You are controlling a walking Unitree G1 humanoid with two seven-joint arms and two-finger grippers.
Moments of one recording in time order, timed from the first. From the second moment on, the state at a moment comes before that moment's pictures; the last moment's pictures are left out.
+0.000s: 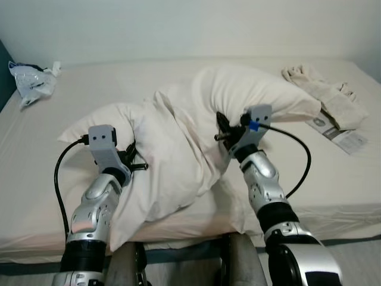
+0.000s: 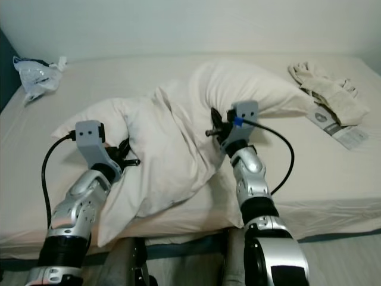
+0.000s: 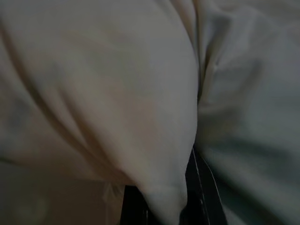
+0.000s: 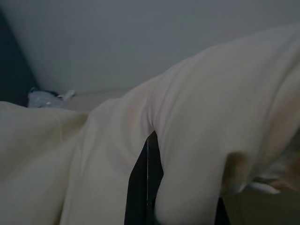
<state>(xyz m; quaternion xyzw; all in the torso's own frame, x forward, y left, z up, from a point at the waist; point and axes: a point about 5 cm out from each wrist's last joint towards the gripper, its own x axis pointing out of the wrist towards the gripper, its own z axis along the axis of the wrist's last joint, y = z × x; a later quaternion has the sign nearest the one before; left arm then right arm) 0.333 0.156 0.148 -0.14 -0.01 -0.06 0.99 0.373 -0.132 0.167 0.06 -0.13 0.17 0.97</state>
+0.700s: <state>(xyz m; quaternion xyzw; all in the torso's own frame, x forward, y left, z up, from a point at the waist) 0.324 0.145 0.127 -0.09 0.01 -0.05 0.99 0.347 -0.146 0.125 0.02 -0.08 0.13 0.99</state>
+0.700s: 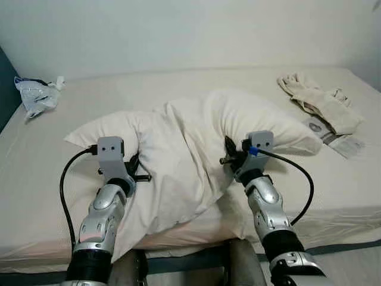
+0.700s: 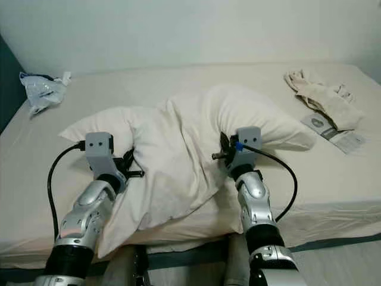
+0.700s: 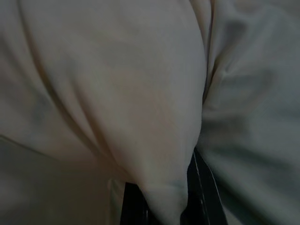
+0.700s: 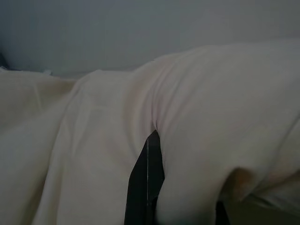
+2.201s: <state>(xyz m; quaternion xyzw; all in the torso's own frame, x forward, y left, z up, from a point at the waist) 0.312 0.156 0.101 -0.03 0.01 -0.04 1.00 0.338 -0.144 0.107 0.03 -0.04 0.14 0.99</state>
